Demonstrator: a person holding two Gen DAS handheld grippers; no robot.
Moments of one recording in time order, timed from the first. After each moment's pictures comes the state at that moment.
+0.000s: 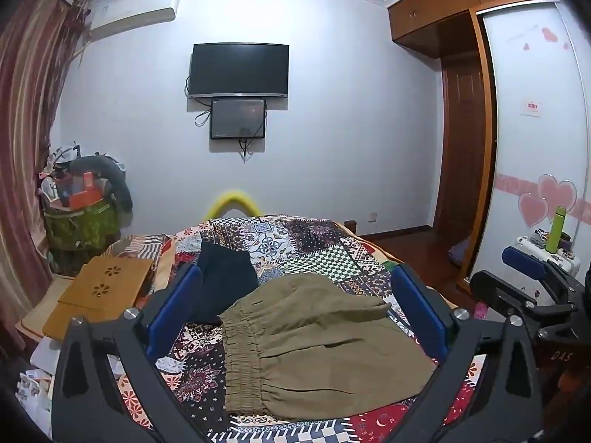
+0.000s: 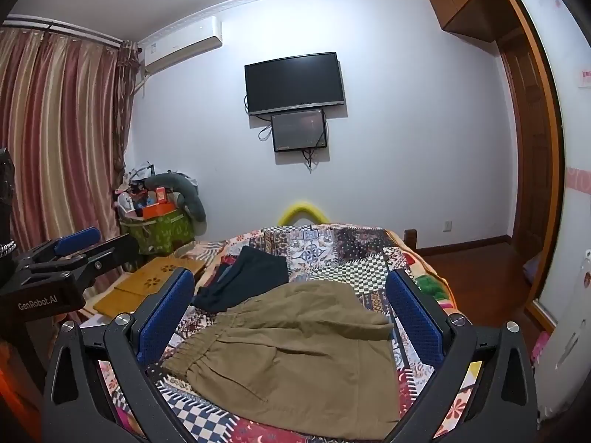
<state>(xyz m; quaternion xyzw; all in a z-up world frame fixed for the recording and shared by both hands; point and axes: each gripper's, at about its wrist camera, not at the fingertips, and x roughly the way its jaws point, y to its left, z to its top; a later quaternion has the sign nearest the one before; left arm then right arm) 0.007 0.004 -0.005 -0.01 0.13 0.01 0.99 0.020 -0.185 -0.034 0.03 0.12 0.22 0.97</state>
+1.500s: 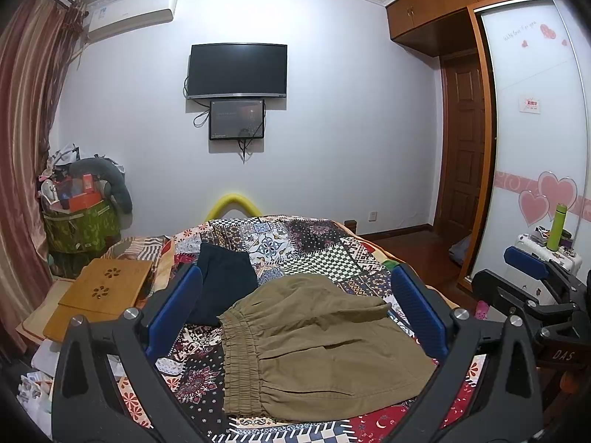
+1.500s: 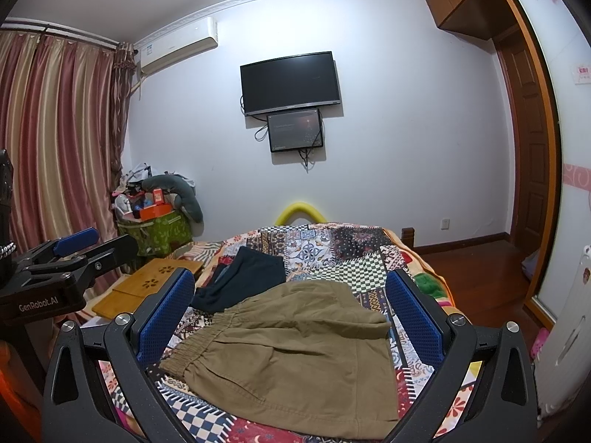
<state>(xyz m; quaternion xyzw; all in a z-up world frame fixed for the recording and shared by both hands) 0.003 -0.001 -0.001 -0.01 0.13 0.01 0.99 0.018 -0.186 -0.023 0.03 0.12 0.22 0.97</state>
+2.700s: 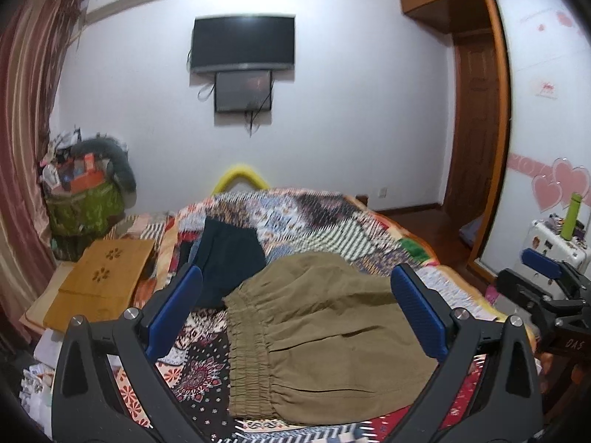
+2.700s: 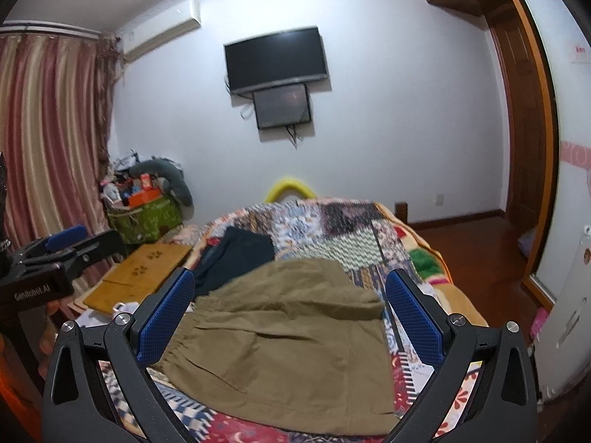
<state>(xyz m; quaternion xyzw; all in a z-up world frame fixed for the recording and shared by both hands) 0.059 0.019 -0.026 -0.01 0.19 0.03 0.98 0.054 -0.189 -0.049 0.04 0.18 0.20 0.96</state>
